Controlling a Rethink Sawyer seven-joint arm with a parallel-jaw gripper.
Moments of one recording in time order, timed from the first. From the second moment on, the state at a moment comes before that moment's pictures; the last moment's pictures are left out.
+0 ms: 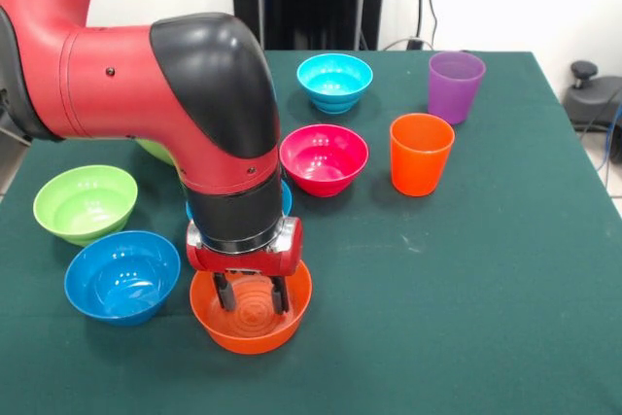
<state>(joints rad) -0.57 -0.19 0.50 1.00 -0.51 0.84 1.81</state>
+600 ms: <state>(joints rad) -0.57 -0.19 0.50 1.00 -0.51 0.84 1.81</state>
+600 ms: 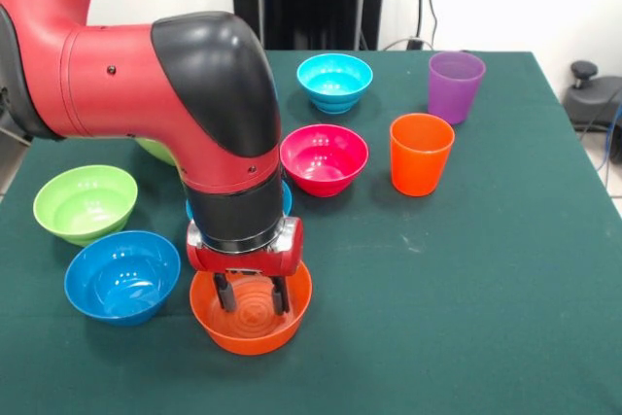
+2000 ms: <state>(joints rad) -0.53 -0.27 0.50 1.02 -0.51 0.84 1.81</state>
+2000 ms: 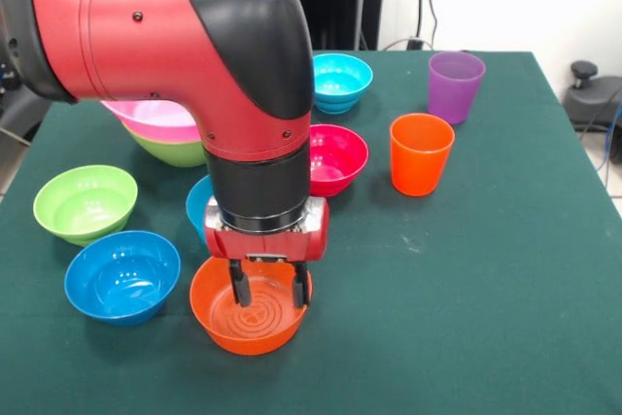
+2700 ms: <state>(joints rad) -0.51 -0.27 0.50 1.03 -0.51 0.83 1.81</state>
